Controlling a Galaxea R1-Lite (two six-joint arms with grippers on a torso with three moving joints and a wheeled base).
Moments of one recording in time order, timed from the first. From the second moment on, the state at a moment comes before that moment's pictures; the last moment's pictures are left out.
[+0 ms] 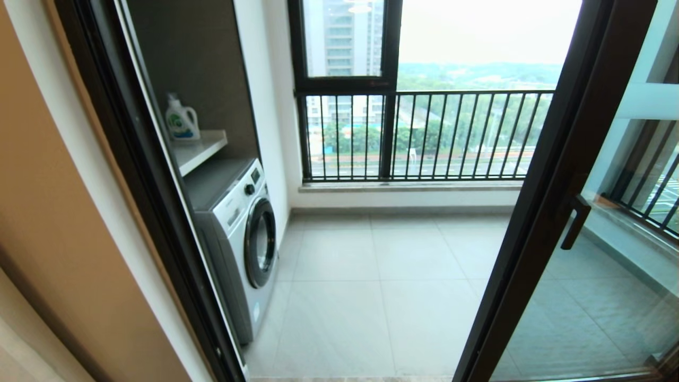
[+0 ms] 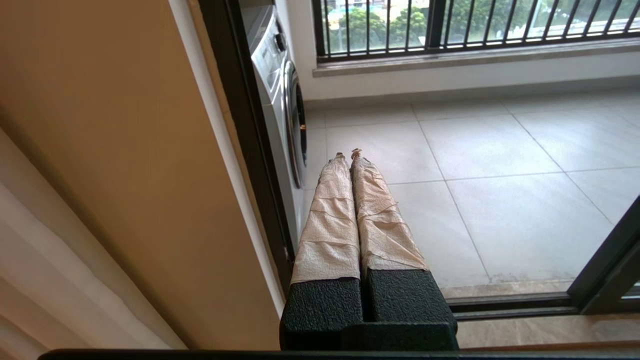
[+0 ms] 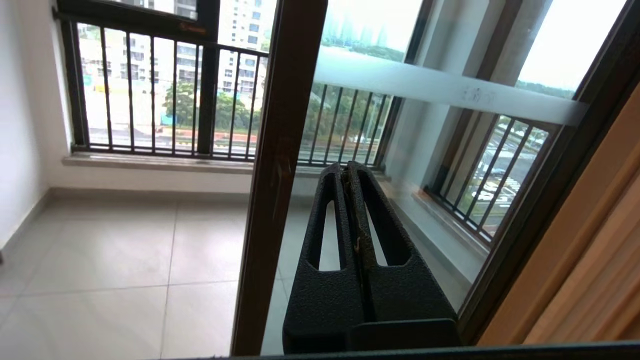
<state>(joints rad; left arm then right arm) 0.00 0.00 0.00 0.01 -0.04 0.09 -0.04 0.30 -1.09 0.55 -0.18 -0.29</state>
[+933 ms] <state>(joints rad) 0.00 0.00 0.00 0.01 -0.04 0.09 0.00 0.00 -0.14 0.24 -0.05 -0.15</state>
